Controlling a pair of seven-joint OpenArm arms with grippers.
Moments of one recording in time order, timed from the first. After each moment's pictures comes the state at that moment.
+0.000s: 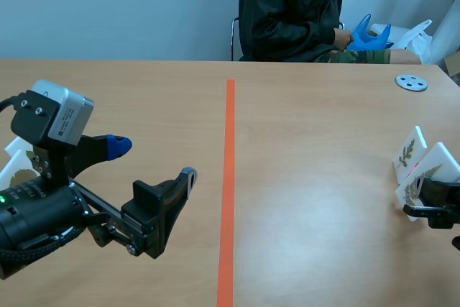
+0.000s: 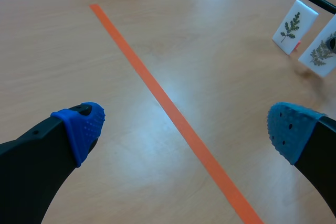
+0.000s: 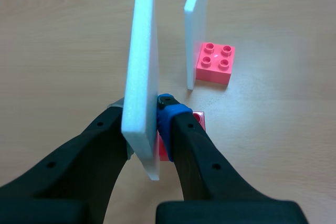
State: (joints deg) left arm 28.3 -20.1 6.8 108.3 -16.0 -21.4 2.4; right arm -11.9 16.5 20.7 66.8 13.2 30.3 5.8
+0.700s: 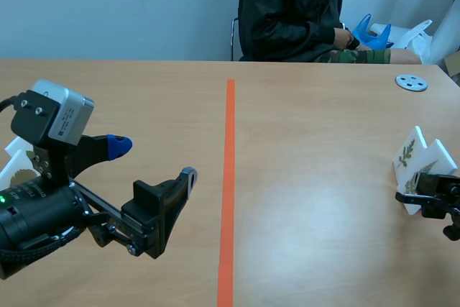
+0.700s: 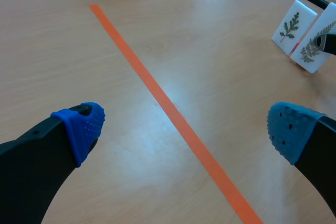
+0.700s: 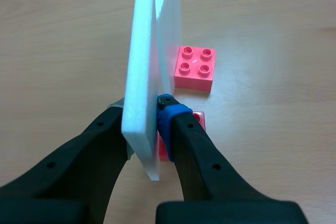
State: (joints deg) left arm 28.3 -20.1 6.8 108.3 -16.0 -21.4 2.3; right arm -6.3 16.3 19.4 61.1 11.7 24.8 4.9
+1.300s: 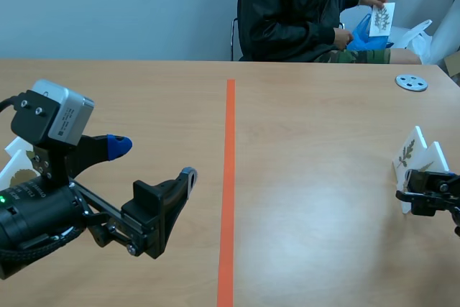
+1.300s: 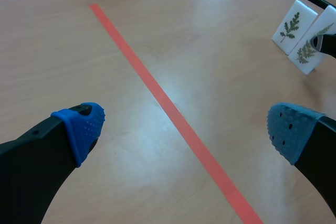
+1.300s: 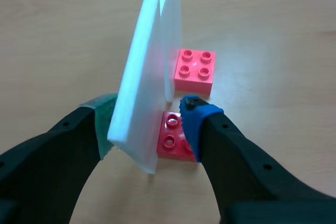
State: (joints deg) left arm 28.3 -20.1 6.8 108.3 -16.0 -21.4 2.3; right arm -6.3 16.4 19.4 61.1 11.7 24.9 6.0
